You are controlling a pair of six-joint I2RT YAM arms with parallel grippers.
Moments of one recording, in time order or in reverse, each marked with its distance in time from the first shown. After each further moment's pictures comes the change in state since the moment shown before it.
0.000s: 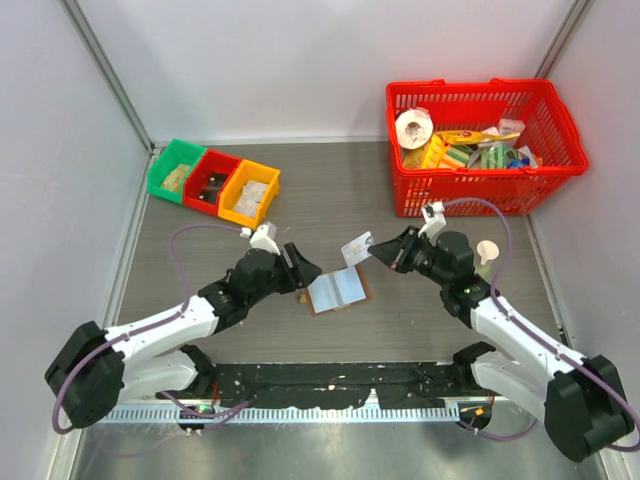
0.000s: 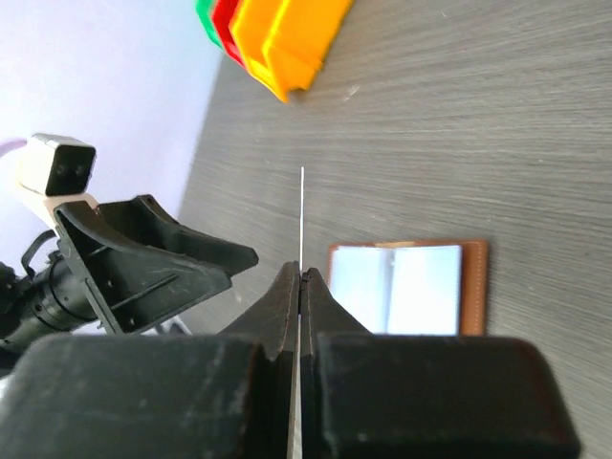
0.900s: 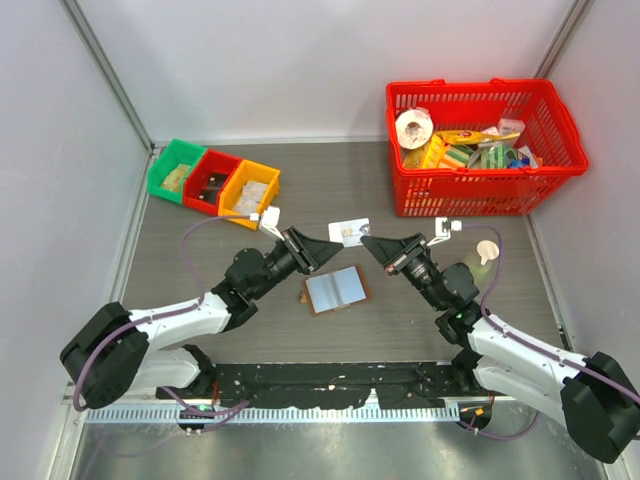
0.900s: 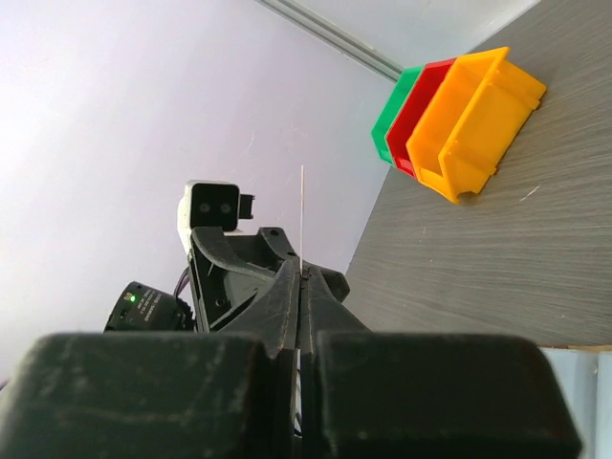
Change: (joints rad) left arm -0.012 0.111 -0.032 0.723 0.162 -0.129; right arm 0.242 -0.102 -0.207 0.590 0.331 0.340
